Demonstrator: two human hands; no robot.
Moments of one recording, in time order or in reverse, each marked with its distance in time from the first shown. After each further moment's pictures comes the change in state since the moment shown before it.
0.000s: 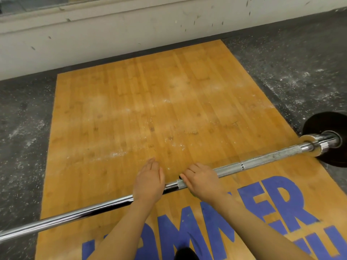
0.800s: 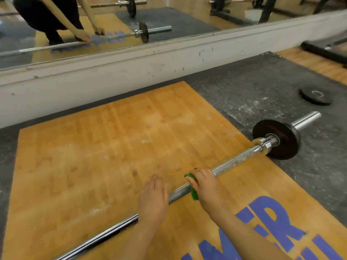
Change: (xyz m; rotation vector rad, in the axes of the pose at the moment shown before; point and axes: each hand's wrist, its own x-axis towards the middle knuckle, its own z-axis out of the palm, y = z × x) left_hand 0.066 0.045 -0.022 0.003 0.055 0.282; right_hand 0.050 0.047 -0.027 0.075 0.341 0.484
